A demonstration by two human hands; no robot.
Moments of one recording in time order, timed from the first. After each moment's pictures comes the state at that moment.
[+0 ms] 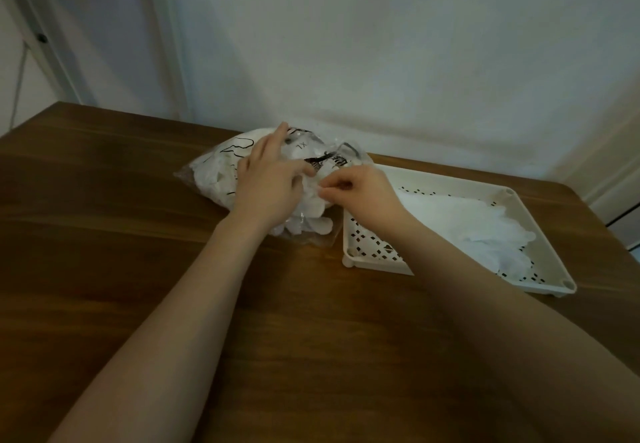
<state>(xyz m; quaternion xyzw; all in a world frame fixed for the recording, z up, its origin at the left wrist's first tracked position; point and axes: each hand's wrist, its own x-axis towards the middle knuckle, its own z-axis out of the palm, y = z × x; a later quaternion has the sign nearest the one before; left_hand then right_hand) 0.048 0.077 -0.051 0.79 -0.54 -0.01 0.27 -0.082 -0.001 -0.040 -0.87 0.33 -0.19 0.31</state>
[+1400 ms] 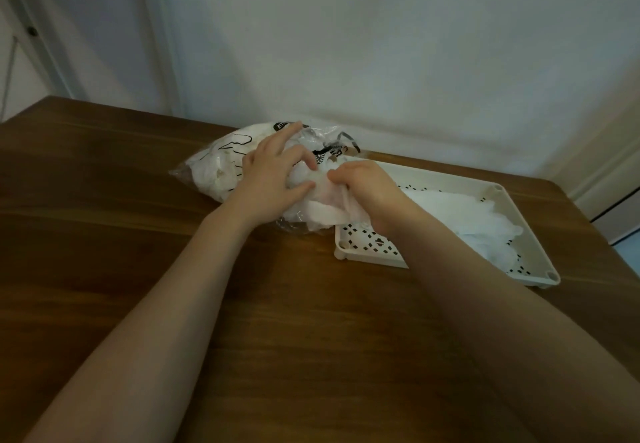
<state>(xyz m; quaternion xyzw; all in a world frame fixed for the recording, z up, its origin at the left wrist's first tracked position) 0.045 0.085 -0.050 0.71 -0.61 -0.07 0.35 -0.089 0.003 -0.027 -0.69 0.43 -0.18 0.55</state>
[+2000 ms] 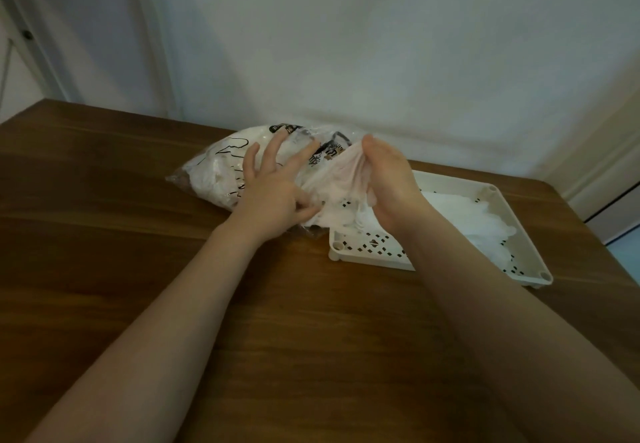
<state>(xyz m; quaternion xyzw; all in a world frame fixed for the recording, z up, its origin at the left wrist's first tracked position) 0.033 0.080 -0.064 0.72 -0.66 0.07 0.20 -0.096 -0.005 -0.020 -0.58 0.41 -0.34 0.62</state>
